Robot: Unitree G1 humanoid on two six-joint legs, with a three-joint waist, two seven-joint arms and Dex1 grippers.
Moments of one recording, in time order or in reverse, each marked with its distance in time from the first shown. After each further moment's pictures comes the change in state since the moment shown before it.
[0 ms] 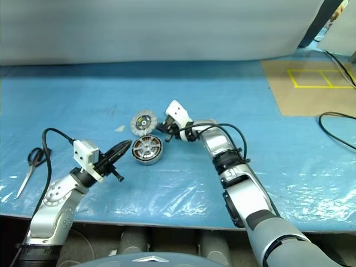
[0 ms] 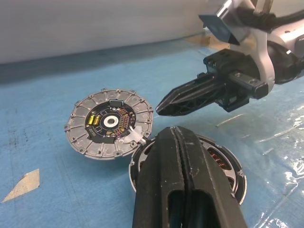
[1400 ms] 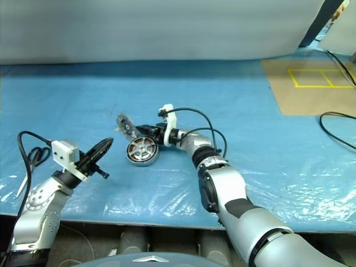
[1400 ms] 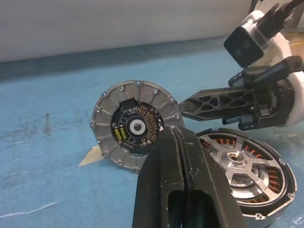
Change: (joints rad) left arm 0.042 0.022 0.131 -0.003 -0.042 0.023 0.036; right arm -0.194 0.239 -0.380 0.501 0.187 0.049 0.126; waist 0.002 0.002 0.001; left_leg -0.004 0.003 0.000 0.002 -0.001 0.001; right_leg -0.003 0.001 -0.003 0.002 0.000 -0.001
